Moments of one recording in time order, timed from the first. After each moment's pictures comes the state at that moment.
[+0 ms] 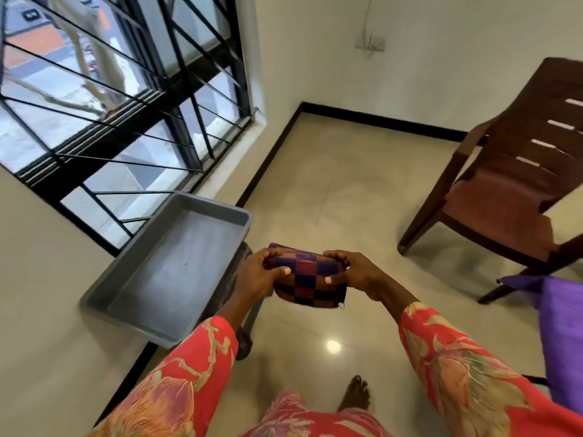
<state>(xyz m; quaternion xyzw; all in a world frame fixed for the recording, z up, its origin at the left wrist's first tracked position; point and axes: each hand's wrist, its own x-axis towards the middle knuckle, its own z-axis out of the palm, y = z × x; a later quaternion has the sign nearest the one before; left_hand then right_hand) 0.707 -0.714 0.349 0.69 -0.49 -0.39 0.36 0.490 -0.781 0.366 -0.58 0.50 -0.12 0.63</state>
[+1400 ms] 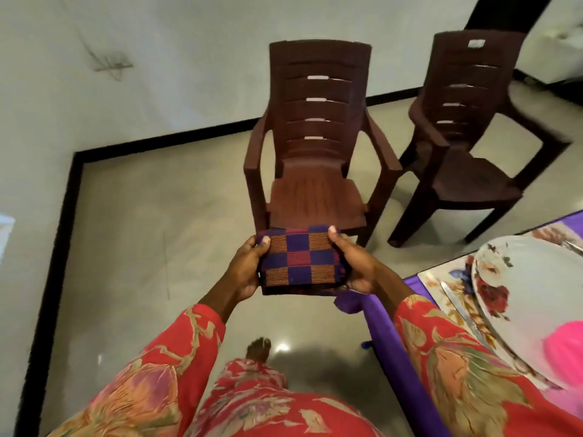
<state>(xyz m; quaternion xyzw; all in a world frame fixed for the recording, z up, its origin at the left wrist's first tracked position) 0.301 -1.031 0.360 0.47 -0.36 -0.76 0.27 0.107 -0.955 0.350 -0.16 0.58 -0.47 0.64</state>
